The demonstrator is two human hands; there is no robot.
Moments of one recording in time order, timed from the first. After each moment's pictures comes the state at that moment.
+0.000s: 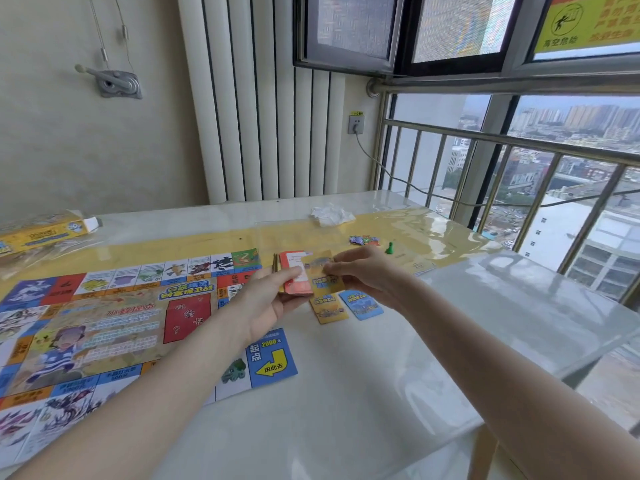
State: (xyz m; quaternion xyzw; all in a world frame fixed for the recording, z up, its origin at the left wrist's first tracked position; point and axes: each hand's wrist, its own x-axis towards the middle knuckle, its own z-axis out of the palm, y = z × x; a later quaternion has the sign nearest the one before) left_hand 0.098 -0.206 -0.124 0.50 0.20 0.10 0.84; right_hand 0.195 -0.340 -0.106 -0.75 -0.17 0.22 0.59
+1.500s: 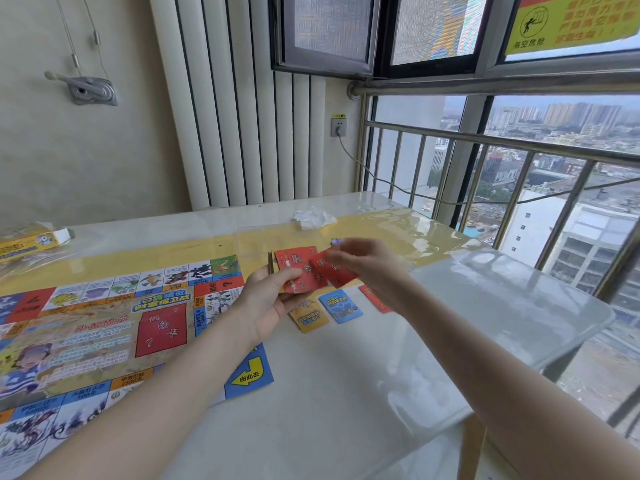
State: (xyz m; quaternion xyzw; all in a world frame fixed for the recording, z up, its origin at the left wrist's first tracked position) left_hand 0.116 -0.234 -0.121 0.50 0.19 0.12 0.83; right_hand 0.198 -0.371 -0.101 -0.73 -0.25 0.15 0.62
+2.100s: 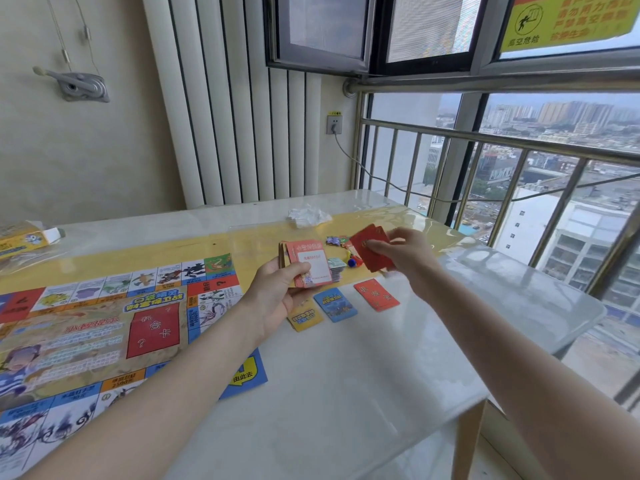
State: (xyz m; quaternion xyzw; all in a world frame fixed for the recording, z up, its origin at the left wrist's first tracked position) left_hand 0.120 -0.250 -0.113 0.52 0.15 0.11 0.84; right_hand 0.228 -0.410 -0.095 -0.77 -0.07 0.05 0.63
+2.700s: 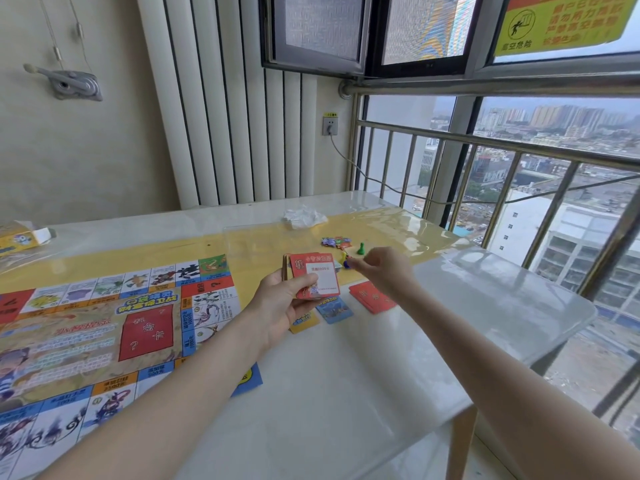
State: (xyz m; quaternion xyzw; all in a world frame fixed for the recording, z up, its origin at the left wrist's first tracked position) left_hand 0.123 -0.258 -0.125 0.53 0.17 0.08 0.83; right_hand 0.225 -0.400 -0.117 -0.92 -0.18 -0.01 0.35
